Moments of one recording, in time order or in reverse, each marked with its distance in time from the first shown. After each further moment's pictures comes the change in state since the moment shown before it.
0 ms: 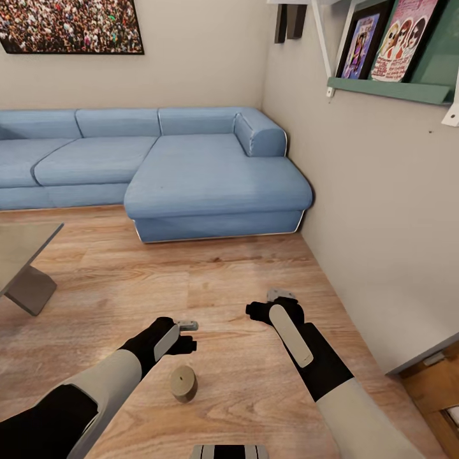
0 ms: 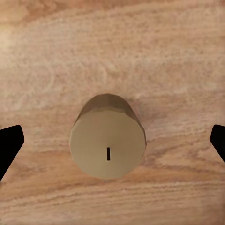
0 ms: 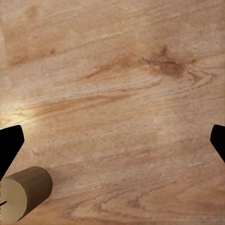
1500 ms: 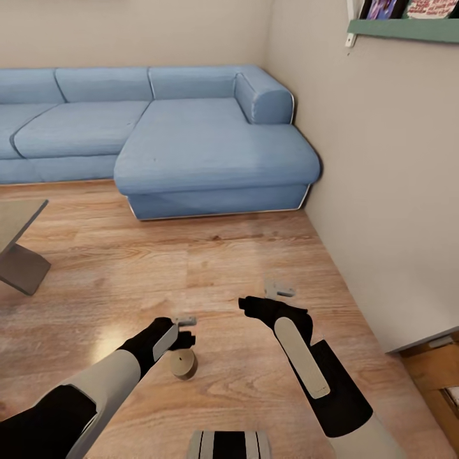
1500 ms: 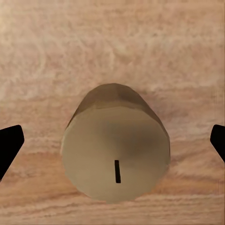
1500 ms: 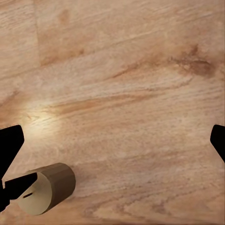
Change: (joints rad) left arm 0.002 0.006 0.001 -0.002 0.001 -0.090 0.008; right arm 0.124 -0.009 0.040 -0.342 0.010 0.001 -0.010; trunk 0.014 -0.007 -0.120
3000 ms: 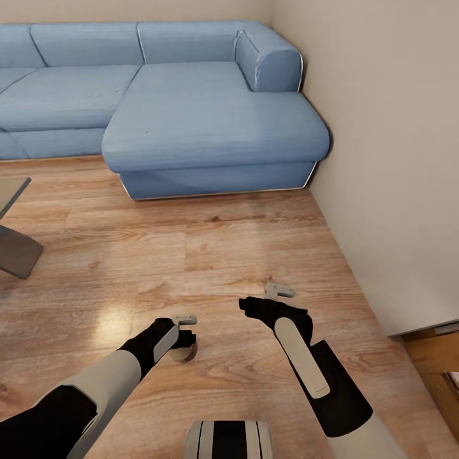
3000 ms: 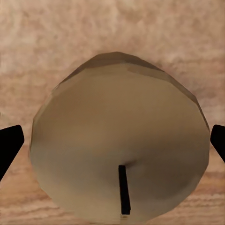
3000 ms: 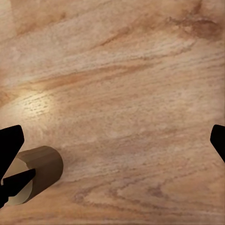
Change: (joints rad) left arm 0.000 -0.002 -0.016 0.001 0.000 -0.035 0.002; right arm 0.000 -0.001 -0.002 0.006 -0.001 -0.002 0.000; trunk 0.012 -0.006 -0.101
